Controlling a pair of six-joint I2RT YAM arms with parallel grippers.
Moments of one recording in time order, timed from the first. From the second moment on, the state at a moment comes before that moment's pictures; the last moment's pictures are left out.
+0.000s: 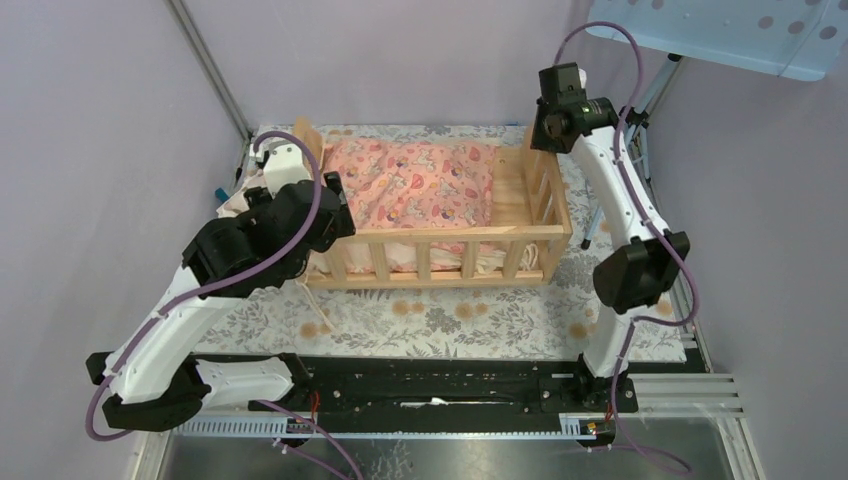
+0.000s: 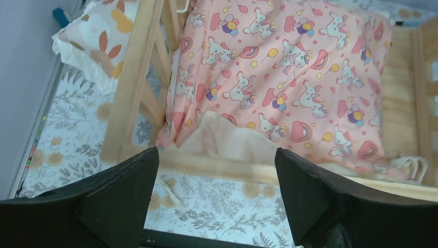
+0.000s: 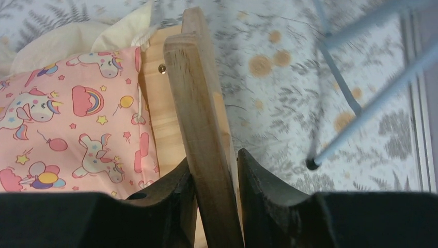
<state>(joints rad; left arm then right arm) -0.90 1.11 1.65 -1.34 -0.82 -0.78 0.25 1.93 2.13 -1.02 0.26 0.29</state>
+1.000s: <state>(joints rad) -0.90 1.13 1.54 -1.08 -0.76 -0.59 0.37 1.38 1.39 -0.63 0.69 0.81</state>
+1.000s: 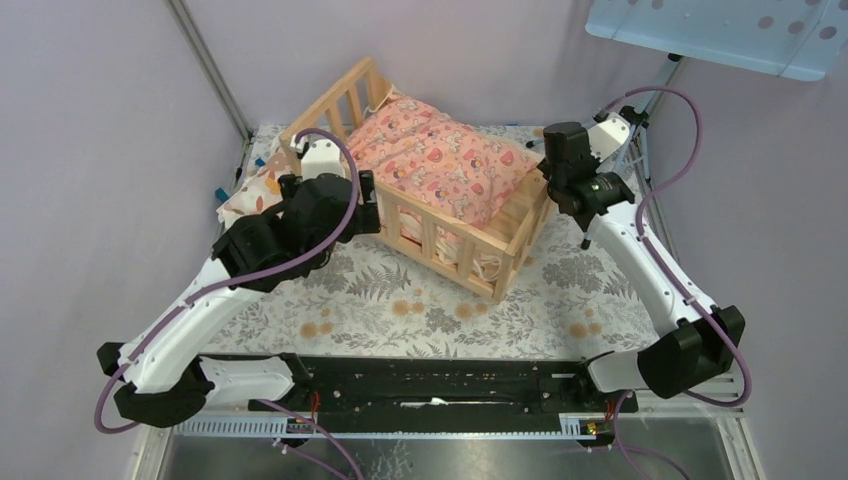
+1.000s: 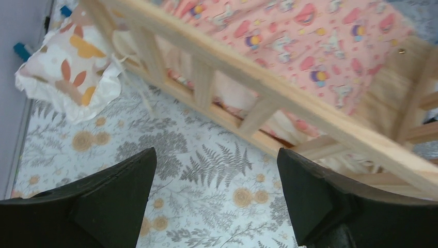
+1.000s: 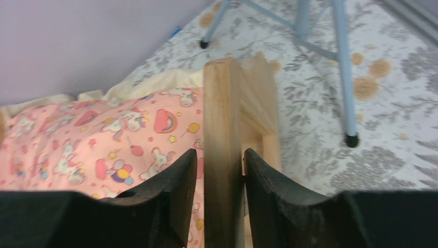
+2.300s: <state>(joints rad) -0.88 2.08 2.10 -1.13 -0.27 -0.16 0.42 0.83 1.15 -0.63 0.45 0.51</state>
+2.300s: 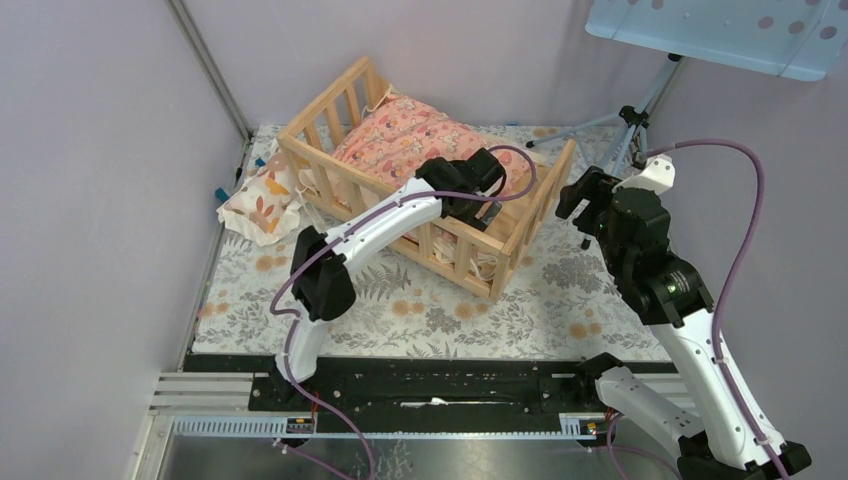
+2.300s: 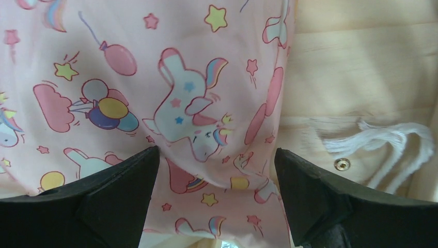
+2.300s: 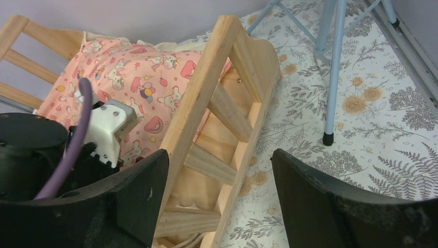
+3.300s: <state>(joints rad) -0.86 2.04 2.13 -1.11 0.03 -0.16 0.42 0.79 1.06 -0.63 0.42 0.52</state>
